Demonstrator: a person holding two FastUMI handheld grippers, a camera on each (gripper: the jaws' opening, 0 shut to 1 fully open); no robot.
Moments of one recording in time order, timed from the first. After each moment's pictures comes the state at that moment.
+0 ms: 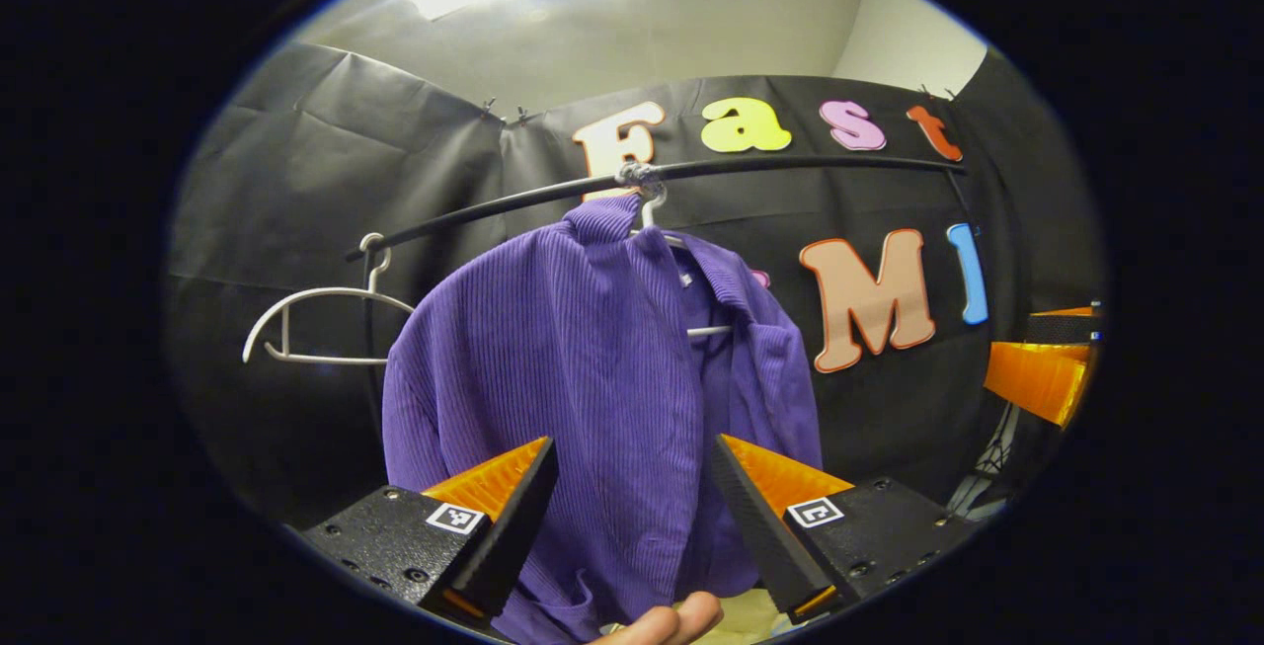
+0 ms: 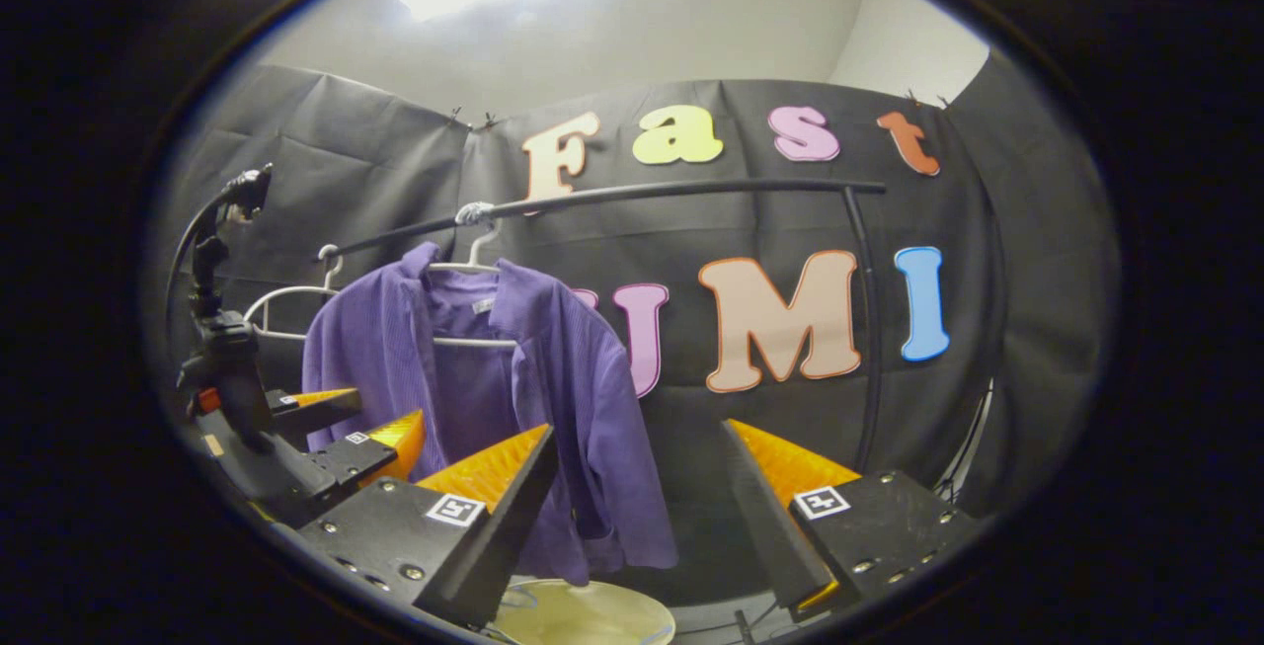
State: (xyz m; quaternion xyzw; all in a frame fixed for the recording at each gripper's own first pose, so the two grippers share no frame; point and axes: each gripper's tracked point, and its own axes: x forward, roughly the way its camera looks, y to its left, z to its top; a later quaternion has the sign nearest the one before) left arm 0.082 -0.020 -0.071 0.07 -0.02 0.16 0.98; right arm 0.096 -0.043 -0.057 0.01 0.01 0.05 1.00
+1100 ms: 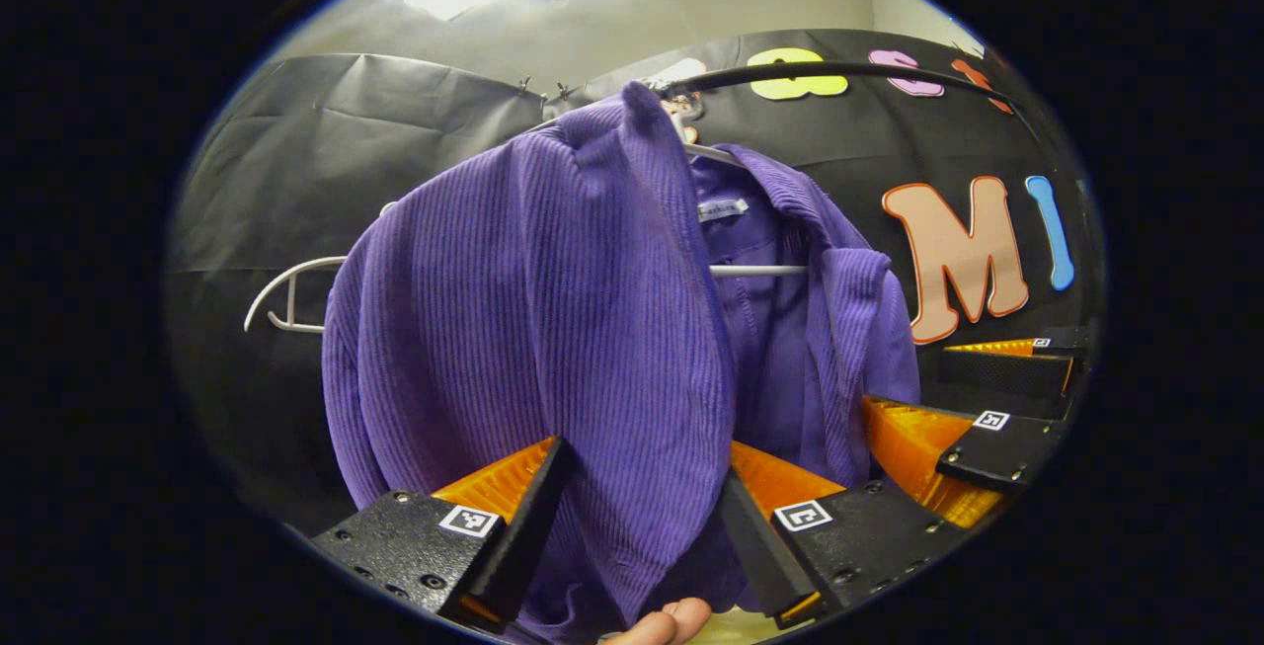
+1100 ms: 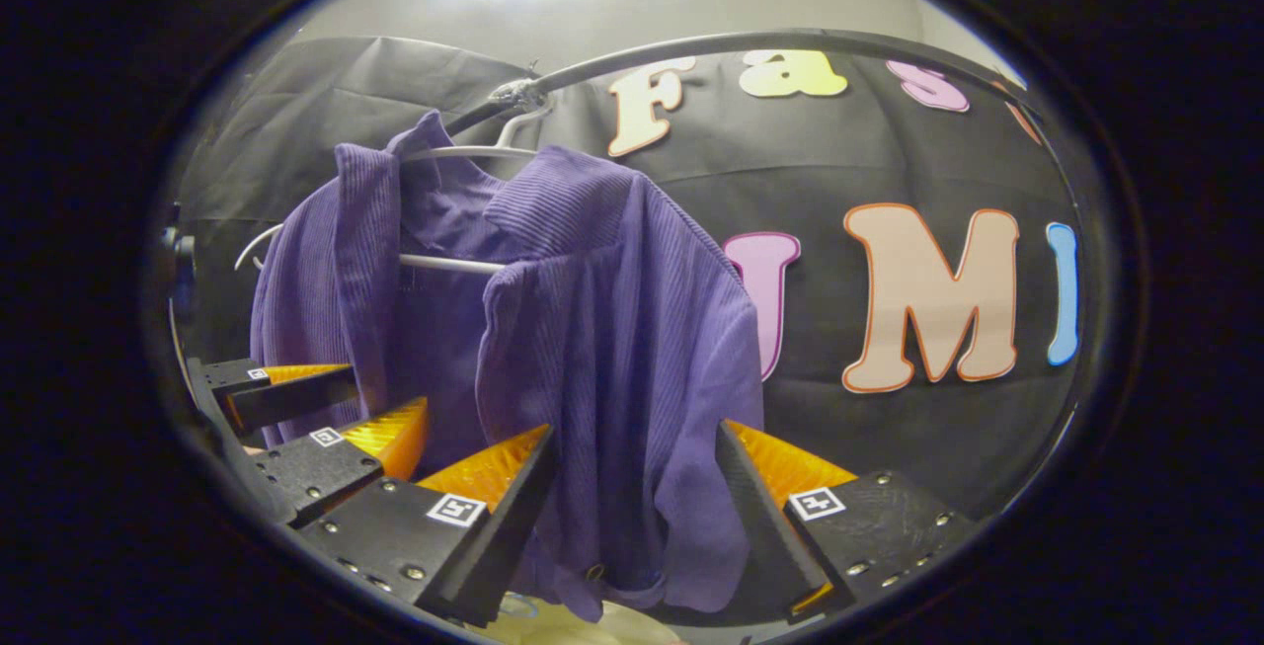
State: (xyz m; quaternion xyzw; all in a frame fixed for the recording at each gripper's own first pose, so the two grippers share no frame) left arm 0.134 0.014 -0.099 0.09 0.01 0.24 0.97; right arm 0.252 0.061 -0.125 -0.02 0.03 0.20 0.98
